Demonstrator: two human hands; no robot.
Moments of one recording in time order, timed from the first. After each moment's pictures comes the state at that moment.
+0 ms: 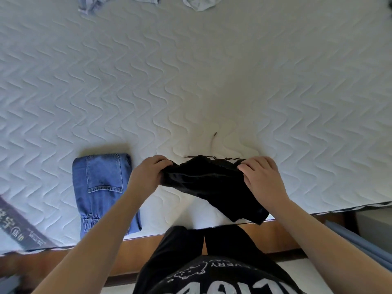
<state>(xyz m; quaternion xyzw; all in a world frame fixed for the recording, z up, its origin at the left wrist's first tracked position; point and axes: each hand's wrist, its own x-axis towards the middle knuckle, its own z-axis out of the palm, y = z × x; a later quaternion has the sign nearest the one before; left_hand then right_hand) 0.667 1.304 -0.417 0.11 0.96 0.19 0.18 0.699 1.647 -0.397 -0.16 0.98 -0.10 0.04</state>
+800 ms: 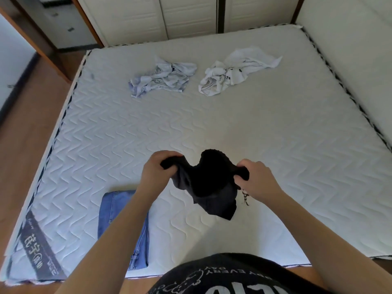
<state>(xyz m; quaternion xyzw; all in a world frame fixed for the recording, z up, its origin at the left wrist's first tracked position) 0.656 1.356 -0.217 -0.06 0.87 0.49 0.02 0.659 1.640 -0.249 -0.03 0.94 -0.32 0.13</state>
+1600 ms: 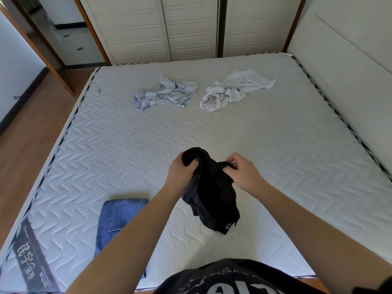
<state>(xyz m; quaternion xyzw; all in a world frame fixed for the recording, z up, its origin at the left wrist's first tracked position) 0.651 1.390 -0.225 -0.14 0.77 0.62 0.07 0.649 1.594 -0.221 0.02 0.87 -0.48 0.13</state>
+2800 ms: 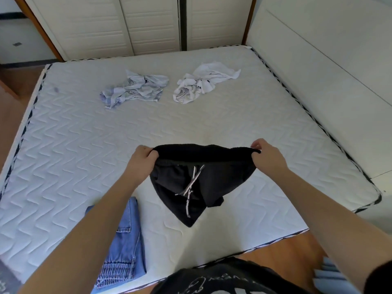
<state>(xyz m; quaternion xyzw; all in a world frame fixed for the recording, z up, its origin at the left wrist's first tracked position) 0.658 1.288 -0.214 -0.05 0.88 0.46 0.10 0.701 1.645 -0.210 0.22 0.93 -0.28 0.04</state>
